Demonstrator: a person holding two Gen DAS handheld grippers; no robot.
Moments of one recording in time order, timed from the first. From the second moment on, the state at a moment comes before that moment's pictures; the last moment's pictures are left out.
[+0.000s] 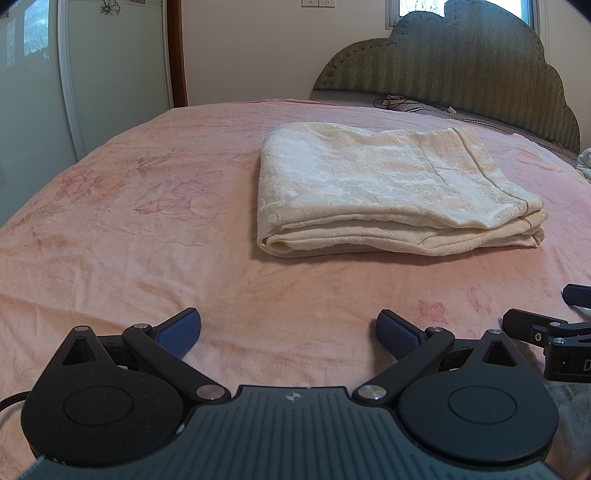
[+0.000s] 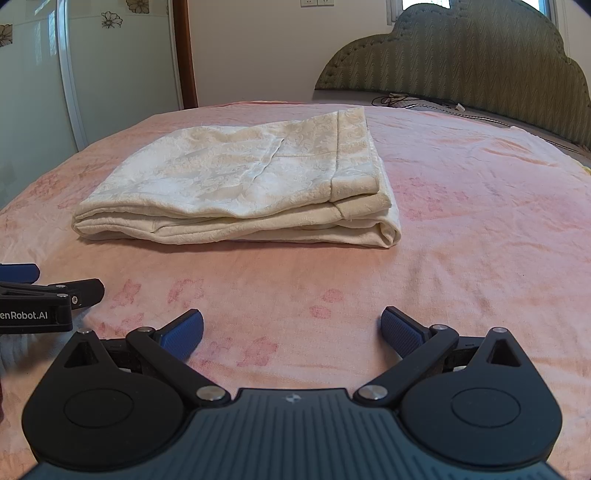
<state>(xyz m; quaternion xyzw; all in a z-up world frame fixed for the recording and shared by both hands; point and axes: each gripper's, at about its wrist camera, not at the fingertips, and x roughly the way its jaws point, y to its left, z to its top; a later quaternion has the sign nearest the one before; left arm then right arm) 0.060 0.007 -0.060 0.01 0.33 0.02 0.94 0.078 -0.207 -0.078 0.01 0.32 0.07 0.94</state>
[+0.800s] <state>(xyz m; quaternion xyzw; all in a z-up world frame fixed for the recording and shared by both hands) 0.059 0.007 -0.060 0.01 0.33 0.02 0.94 0.076 -0.209 -0.078 0.01 0.32 0.08 0.94</state>
